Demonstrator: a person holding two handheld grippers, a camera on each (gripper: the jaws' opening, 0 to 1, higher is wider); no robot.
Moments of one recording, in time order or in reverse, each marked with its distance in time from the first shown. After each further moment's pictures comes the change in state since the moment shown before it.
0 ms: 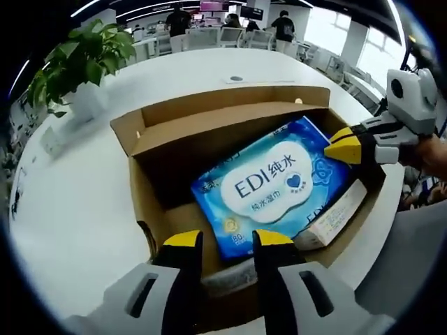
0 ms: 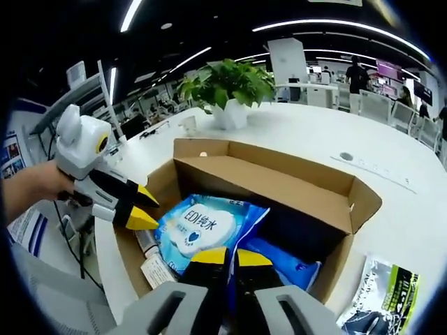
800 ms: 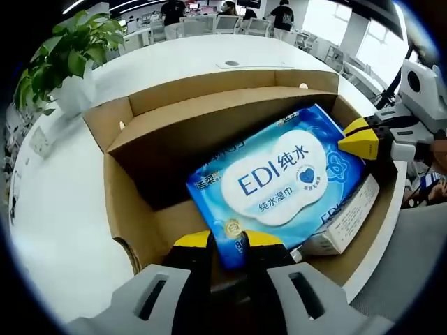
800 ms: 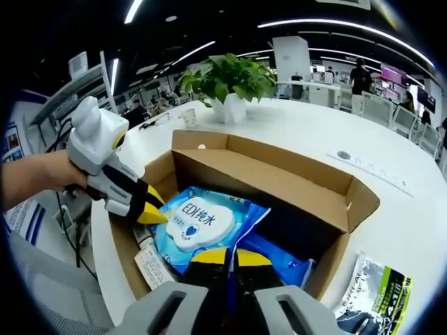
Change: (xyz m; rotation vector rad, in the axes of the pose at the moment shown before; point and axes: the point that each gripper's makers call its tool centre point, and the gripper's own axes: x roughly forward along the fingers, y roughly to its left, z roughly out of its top) left arm 0.027 -0.006 -0.003 0.030 0.072 -0.009; right arm -0.004 -0.009 -0.008 -0.031 0.034 -0.008
